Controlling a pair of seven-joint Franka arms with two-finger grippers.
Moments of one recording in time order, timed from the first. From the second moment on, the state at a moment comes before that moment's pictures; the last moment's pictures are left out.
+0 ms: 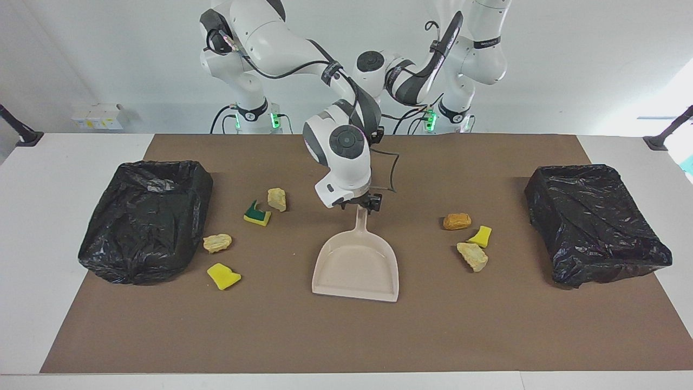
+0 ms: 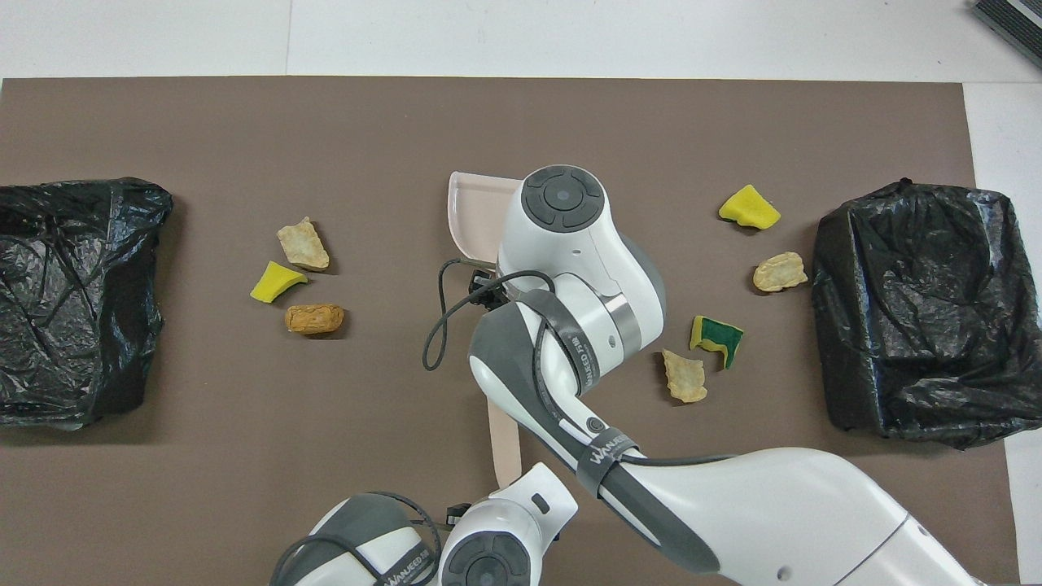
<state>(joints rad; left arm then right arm) -0.86 -0.08 -0.15 -2.40 -0.13 2.31 -0.76 0.39 0.53 0.21 -1.50 0.07 1.93 0.82</state>
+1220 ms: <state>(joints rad) -0.62 -0.22 -0.12 -2.39 -0.13 1.96 -0.57 0.33 0.48 0.20 -1.49 0.06 1.93 0.51</state>
